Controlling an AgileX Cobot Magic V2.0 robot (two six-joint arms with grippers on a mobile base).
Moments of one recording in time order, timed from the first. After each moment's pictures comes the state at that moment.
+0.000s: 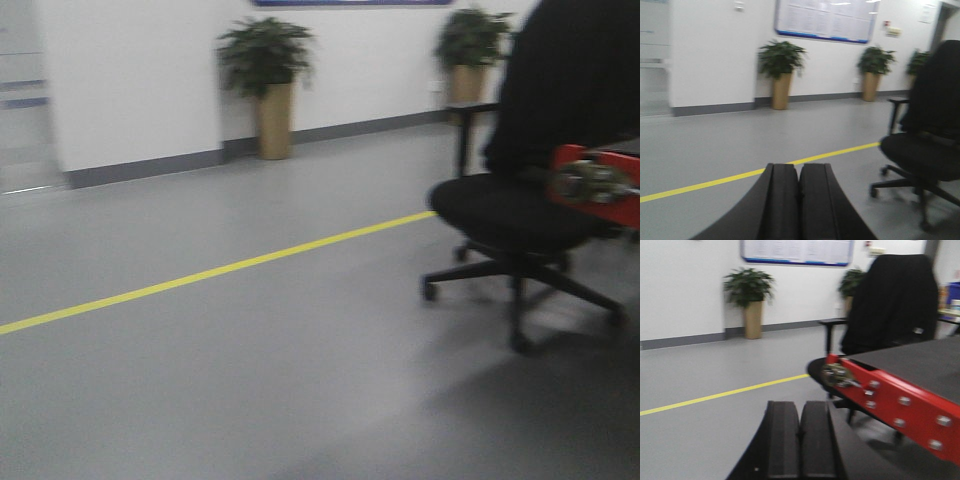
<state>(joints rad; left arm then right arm) 0.01 0.00 0.00 0.00 0.00 -0.06 -0.08 0.00 0.00 0.06 0.04 -0.03</state>
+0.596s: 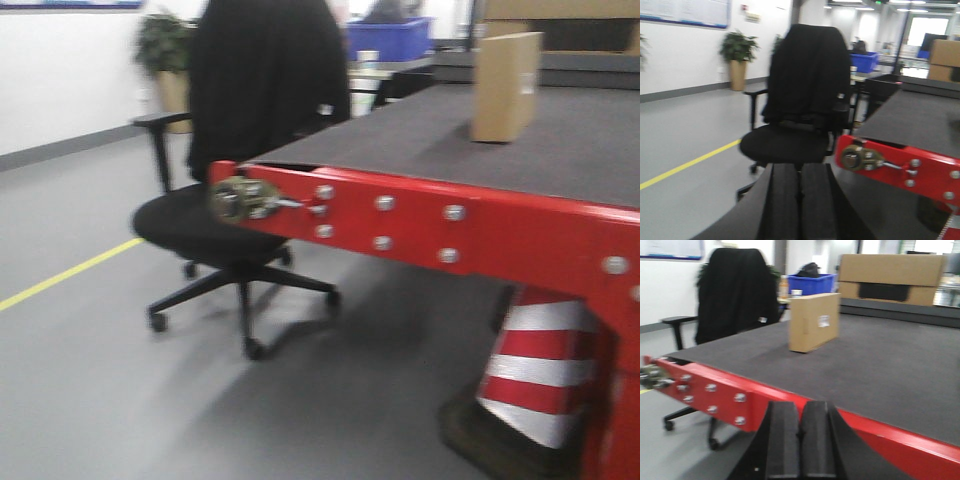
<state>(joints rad) 0.01 0.00 0.00 0.00 0.00 -0.06 -0.08 0.00 0.00 0.06 0.04 -0.03</state>
